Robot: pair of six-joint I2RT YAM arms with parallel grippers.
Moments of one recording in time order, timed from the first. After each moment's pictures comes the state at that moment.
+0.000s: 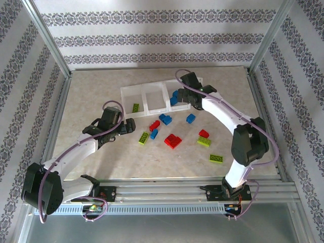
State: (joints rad) left arm -0.38 1.18 0.73 -0.43 -0.09 -0.57; right arm 0.44 1.73 1.43 -0.68 0.34 0.53
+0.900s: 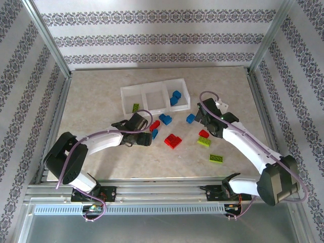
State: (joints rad) left arm -0.62 1.55 0.83 -0.43 -0.05 -0.48; right arm 0.44 1.25 0.94 -0.74 0.43 0.86
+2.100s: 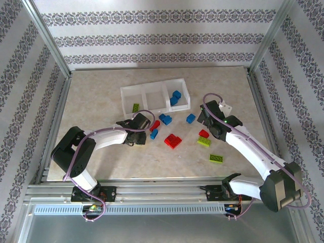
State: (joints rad) left arm -0.63 1.64 0.87 -0.44 -0.14 -0.50; right arm 0.43 1.20 0.91 -0.75 0.46 0.87
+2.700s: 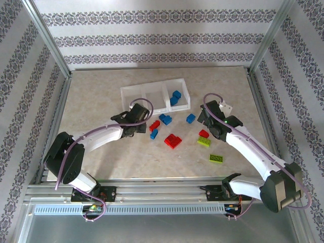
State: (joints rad) left arm -0.60 1.55 0.99 -0.46 -0.26 -0.48; right arm 0.43 1.19 0.90 -0.74 0.46 0.87
